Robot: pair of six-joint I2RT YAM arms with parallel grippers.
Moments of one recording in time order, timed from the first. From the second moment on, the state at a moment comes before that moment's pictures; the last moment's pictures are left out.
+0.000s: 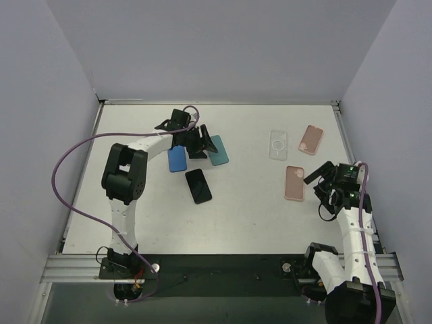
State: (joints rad) left arm -0.37 2.11 1.54 -0.32 0.53 -0.69; right arm -0.22 0.85 0.64 -0.67 -0.01 0.70
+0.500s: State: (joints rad) left arm -0.36 1.62 1.21 -0.36 0.49 -0.61; right arm -0.21 0.87 0.66 -0.76 0.07 0.64
